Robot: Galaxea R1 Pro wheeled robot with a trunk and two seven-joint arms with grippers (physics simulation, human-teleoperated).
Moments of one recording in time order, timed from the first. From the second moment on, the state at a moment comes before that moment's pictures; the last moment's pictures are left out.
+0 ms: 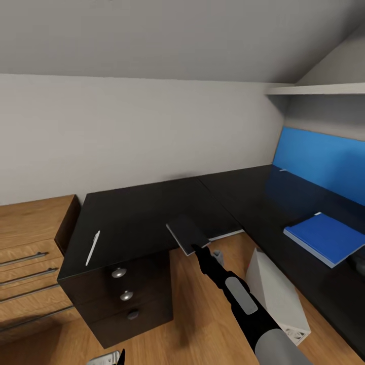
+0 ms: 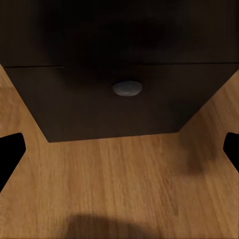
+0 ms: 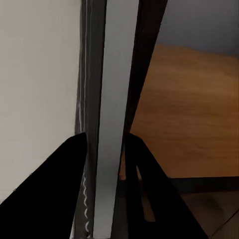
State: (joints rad) left arm 0.07 0.08 -0.25 -0.97 0.39 -0.24 0.20; right arm -0.57 0.10 0.20 -0.78 -1.30 0.24 0.23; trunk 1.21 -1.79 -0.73
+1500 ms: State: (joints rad) left arm 0.07 0.07 -0.31 -0.92 0.39 -0.24 0.20; right arm -0.43 0.02 -0.32 -1.13 -1.29 0.04 0.04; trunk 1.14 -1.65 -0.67
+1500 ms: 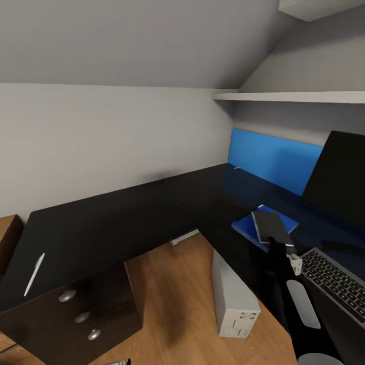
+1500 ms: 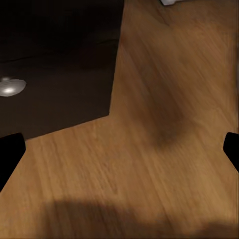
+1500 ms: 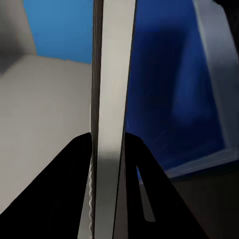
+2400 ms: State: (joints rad) left arm 0.07 0.07 -0.32 -0.92 0.39 -0.24 0.20; right arm -0.44 0.02 -0.31 -1.14 -1.29 0.04 0.04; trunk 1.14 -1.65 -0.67
